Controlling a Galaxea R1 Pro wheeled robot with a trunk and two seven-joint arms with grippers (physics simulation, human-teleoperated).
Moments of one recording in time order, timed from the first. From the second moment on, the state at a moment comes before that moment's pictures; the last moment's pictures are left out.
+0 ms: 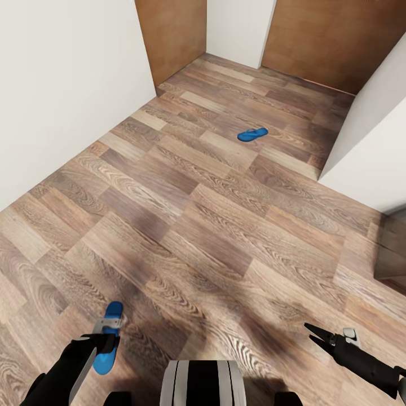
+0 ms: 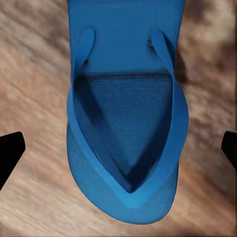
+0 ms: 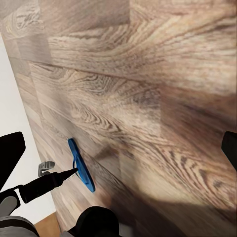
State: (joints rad) left arm -0.40 0.15 0.05 -0.83 -0.02 0.50 0.02; right arm -0.21 -0.37 -0.34 -0.91 -0.58 0.71 1.07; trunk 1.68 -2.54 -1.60
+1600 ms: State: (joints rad) left arm -0.40 0.15 0.05 -0.83 -0.02 0.49 0.02; right arm -0.21 -0.37 -0.34 -0.91 -0.58 0.71 1.07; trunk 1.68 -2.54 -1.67
